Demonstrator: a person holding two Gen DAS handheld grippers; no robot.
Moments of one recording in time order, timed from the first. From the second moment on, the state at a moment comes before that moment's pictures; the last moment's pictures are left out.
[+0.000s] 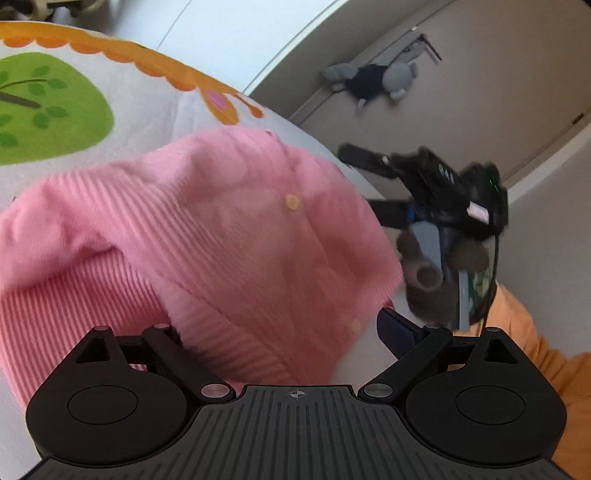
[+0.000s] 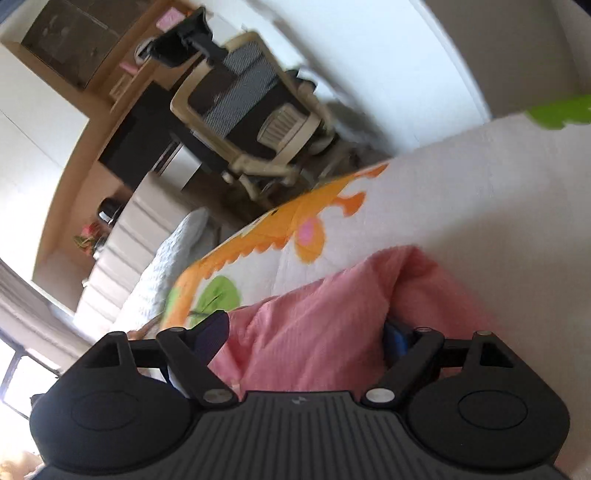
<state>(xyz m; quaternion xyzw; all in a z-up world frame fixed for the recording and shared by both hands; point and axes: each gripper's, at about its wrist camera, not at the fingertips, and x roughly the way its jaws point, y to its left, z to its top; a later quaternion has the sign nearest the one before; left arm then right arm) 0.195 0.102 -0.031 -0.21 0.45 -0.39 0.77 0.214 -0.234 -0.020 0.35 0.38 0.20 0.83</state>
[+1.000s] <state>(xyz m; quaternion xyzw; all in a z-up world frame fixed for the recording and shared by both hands) 0.207 0.175 -0.002 -0.34 0.34 -0.30 0.82 0.261 -0.165 -0.028 0.41 0.41 0.30 0.75</state>
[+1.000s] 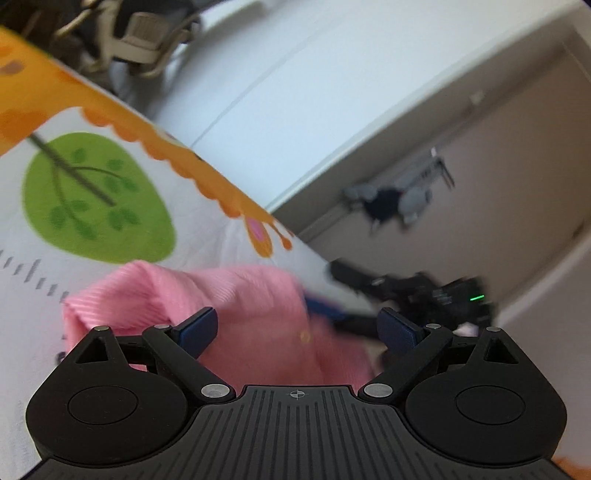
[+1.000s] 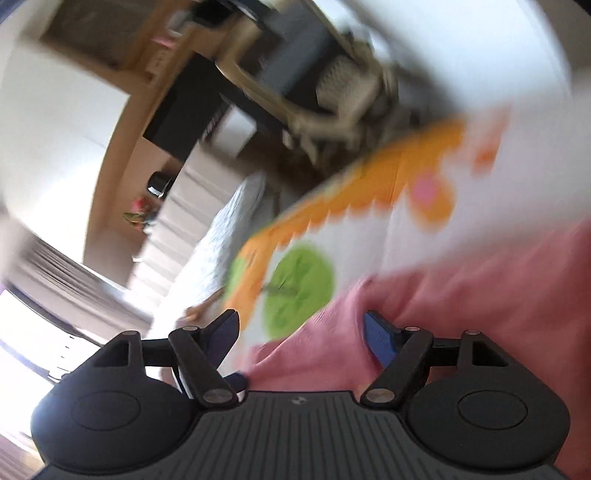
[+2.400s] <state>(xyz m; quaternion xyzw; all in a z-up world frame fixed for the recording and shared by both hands) 0.238 0.139 -0.029 -0.29 0.38 -0.27 0.84 0.128 -0.185 -0.024 0.08 0.37 0.14 0.92</state>
